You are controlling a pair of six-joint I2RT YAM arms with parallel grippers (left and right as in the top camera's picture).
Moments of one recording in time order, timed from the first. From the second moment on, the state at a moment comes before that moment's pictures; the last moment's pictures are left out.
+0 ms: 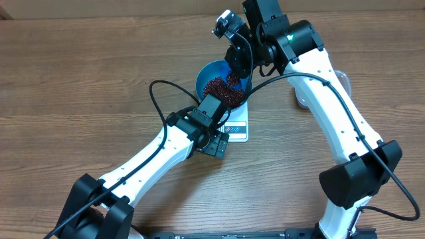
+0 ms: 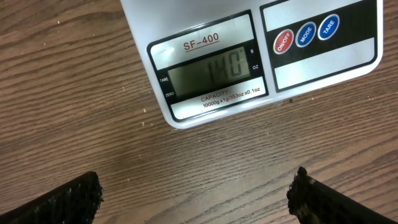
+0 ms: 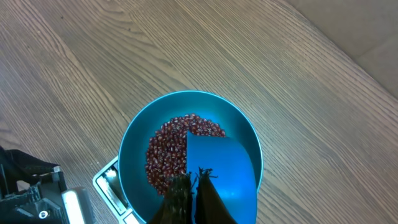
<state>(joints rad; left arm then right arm) -0.63 1.62 1.09 -0.78 -0.09 -0.31 0.44 1.95 2.06 -1.08 -0.23 -0.35</state>
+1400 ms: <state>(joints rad) -0.63 1.62 1.09 -0.78 -0.09 -0.31 0.43 1.95 2.06 -1.06 -0.26 -0.38</state>
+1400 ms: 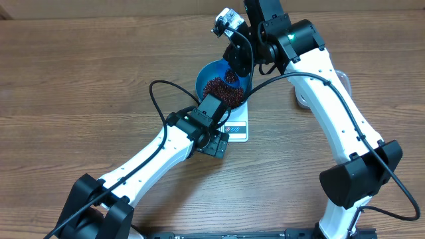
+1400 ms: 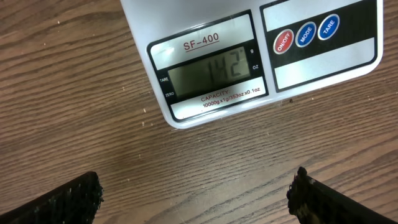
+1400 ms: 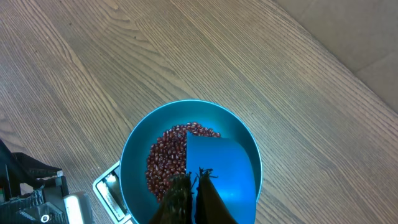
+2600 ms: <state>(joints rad) -0.63 1.62 1.09 -0.78 -0.09 -0.31 0.43 1.95 2.06 -1.06 -0.28 -0.39</state>
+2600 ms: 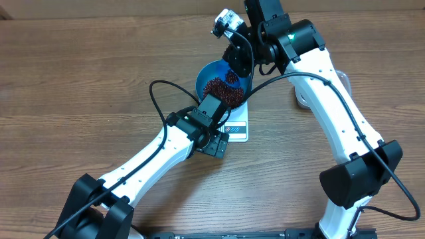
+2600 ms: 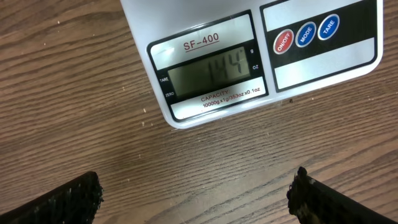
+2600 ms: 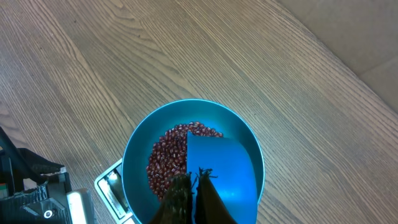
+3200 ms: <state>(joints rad) -0.63 1.62 1.09 -0.78 -0.09 -0.31 0.43 1.95 2.06 -1.06 -0.27 -0.39</state>
